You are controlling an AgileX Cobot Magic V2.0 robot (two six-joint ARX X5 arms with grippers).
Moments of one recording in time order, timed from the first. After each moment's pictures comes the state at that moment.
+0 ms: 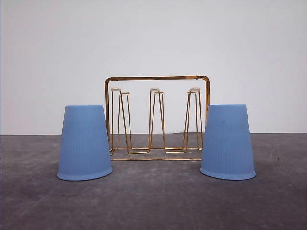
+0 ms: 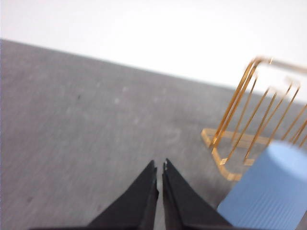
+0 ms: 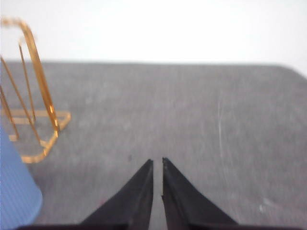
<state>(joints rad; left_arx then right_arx) -0.02 0.01 0.03 -0.06 0.13 -0.25 0.02 0.00 0.02 -0.09 -0.02 0.06</state>
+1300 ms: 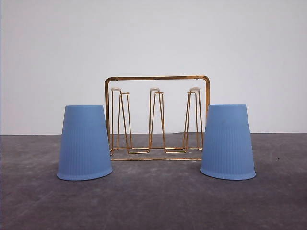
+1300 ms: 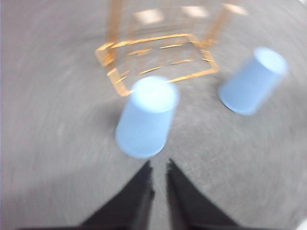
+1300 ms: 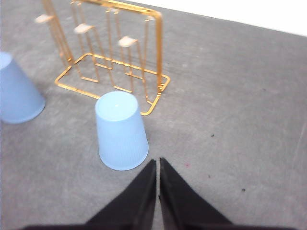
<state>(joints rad) -0.28 0.58 0.77 -0.75 0.31 0.04 0.20 0.36 0.66 -0.74 -0.20 -0.08</state>
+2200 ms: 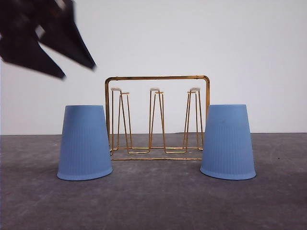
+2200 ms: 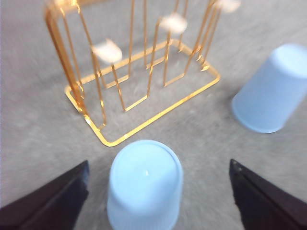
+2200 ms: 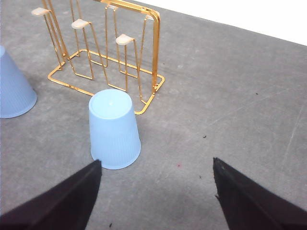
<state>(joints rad) -0.47 1.17 0.77 -0.19 0.19 0.09 0.20 0.36 0.66 -0.73 -0.18 -0.11</state>
